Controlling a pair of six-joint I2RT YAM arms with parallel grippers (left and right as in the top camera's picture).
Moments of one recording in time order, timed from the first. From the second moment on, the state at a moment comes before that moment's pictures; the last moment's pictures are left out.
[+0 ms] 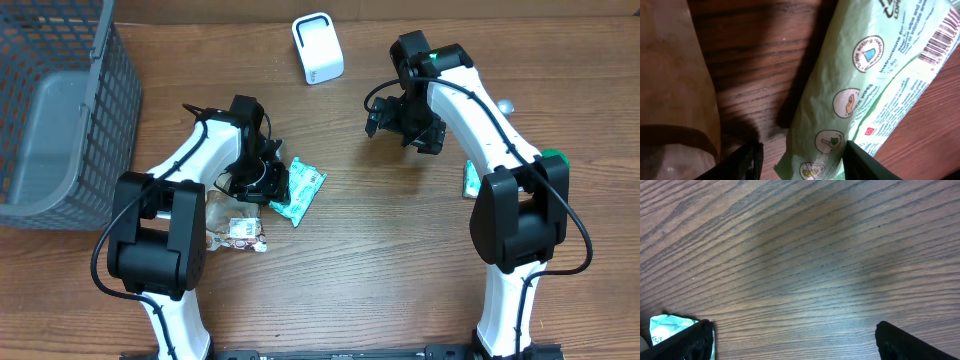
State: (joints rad) left arm -0.21 2.02 1.35 -0.99 0.34 -0.05; right arm 0.28 2.16 1.88 -1.23 -0.09 0.59
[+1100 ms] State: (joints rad) left arm -0.21 2.02 1.43 -1.05 0.37 -0.04; right arm 0.28 2.16 1.88 -1.23 -0.09 0.59
